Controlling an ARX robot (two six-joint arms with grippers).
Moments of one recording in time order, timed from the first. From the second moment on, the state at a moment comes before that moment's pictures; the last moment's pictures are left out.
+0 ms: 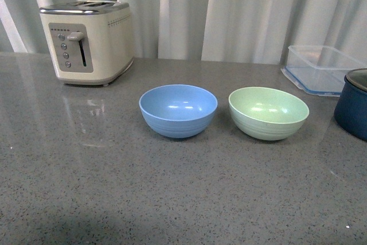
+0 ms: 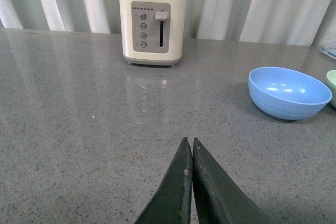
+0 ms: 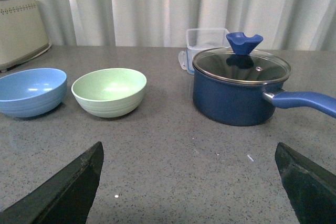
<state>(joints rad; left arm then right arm) 0.00 0.44 0.02 0.44 0.00 -0.01 0.00 0.00 0.01 0.00 0.00 0.00</state>
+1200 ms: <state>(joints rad) 0.00 0.00 0.02 0.00 0.00 -0.01 0.00 0.00 0.01 0.00 0.00 0.00</state>
